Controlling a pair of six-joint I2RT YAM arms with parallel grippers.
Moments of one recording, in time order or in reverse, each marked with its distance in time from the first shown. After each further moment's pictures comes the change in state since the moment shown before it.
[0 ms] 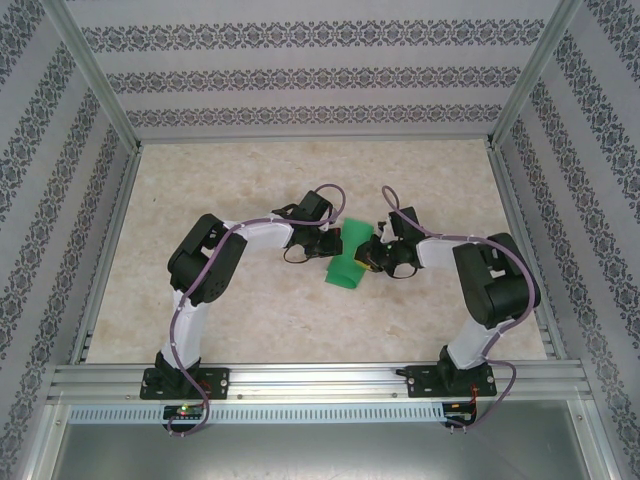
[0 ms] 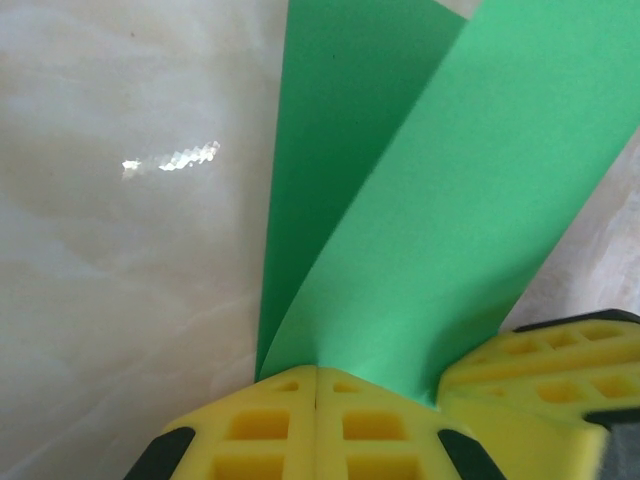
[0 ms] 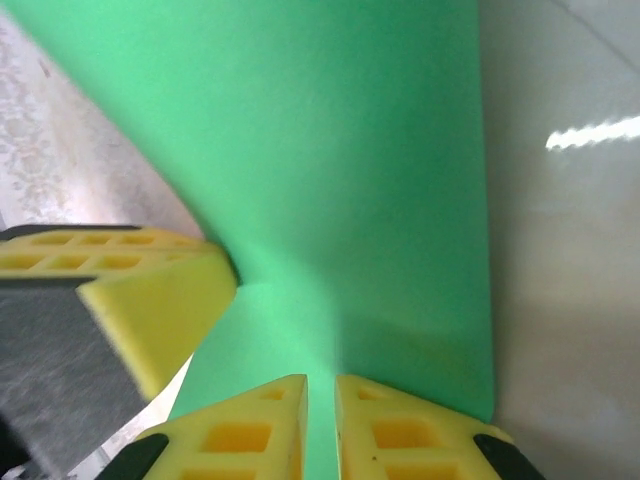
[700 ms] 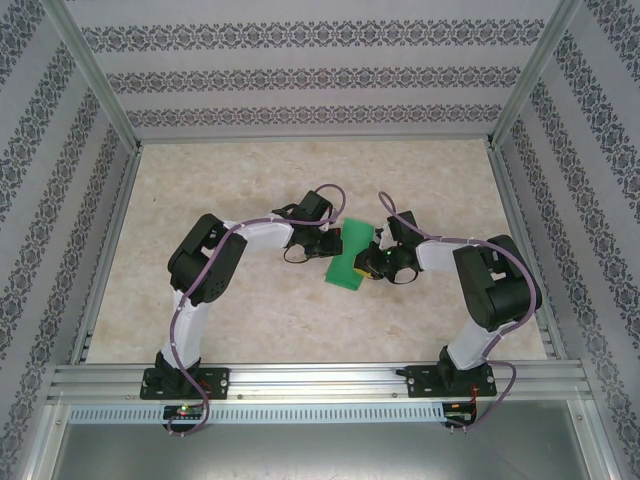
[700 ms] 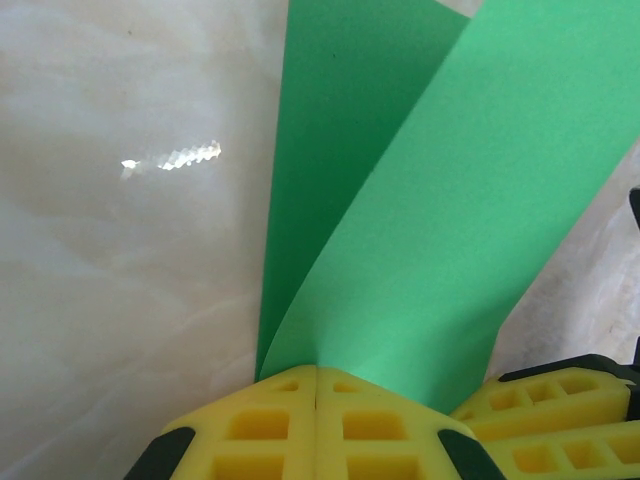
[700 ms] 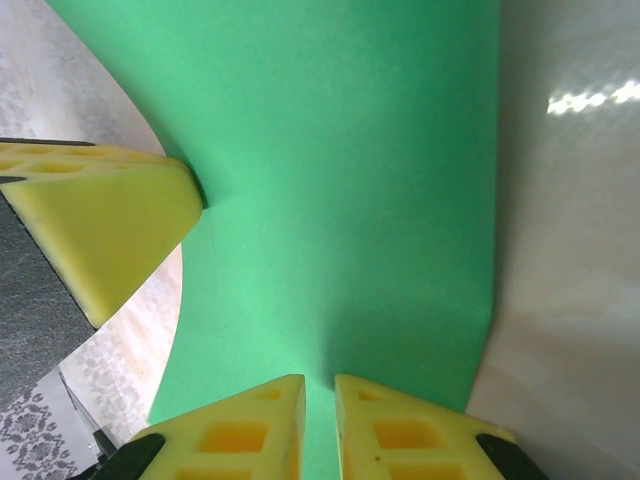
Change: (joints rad) left arm 0.000 0.000 0.001 -0.003 0.003 0.001; right arm 0.020 0.000 -0.020 -0.064 -0.022 -0.058
